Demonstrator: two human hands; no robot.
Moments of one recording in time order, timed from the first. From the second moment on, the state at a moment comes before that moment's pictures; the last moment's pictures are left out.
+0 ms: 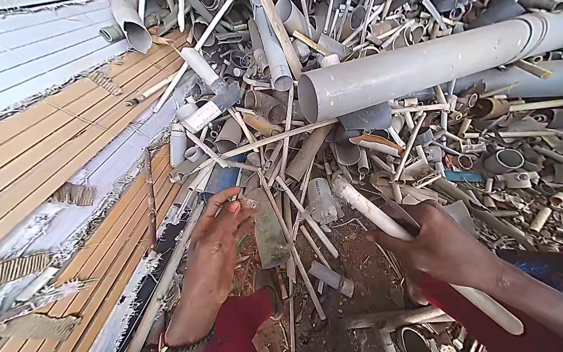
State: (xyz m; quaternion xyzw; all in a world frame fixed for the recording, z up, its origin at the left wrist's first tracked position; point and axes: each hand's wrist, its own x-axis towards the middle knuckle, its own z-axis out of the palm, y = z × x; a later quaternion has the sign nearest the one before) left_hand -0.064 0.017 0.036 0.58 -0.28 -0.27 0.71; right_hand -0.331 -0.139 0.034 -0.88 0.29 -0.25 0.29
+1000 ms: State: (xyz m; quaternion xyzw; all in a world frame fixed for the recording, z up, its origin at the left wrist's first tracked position) left_hand -0.099 0.017 0.031 0.52 -0.44 -0.45 0.58; right_hand -0.326 -0.128 0.024 -0.90 0.24 -0.19 0.31
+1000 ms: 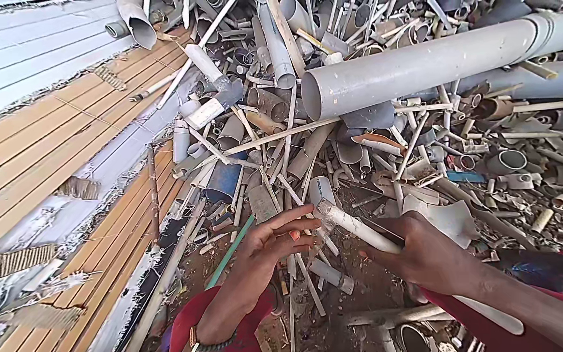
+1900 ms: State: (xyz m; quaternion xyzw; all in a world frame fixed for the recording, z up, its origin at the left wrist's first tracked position) left_hand -0.112 0.016 0.011 0.56 -0.54 -0.27 0.57; right_hand -0.324 -0.119 0.004 -0.94 0.19 -0.26 0.09
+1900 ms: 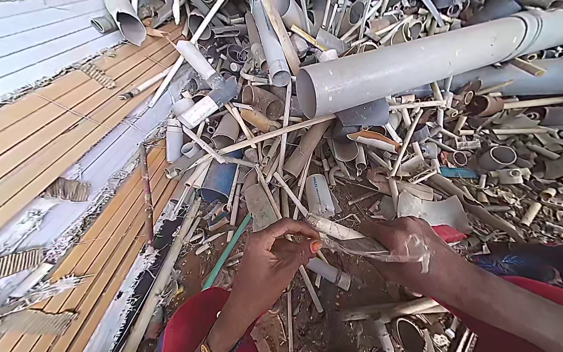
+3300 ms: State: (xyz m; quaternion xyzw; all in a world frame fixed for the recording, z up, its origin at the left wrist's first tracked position) left_hand -0.080 0.031 0.022 0.49 -0.48 -0.41 0.59; right_hand -0.342 -0.128 0.010 -0.97 0.07 -0.19 0.10
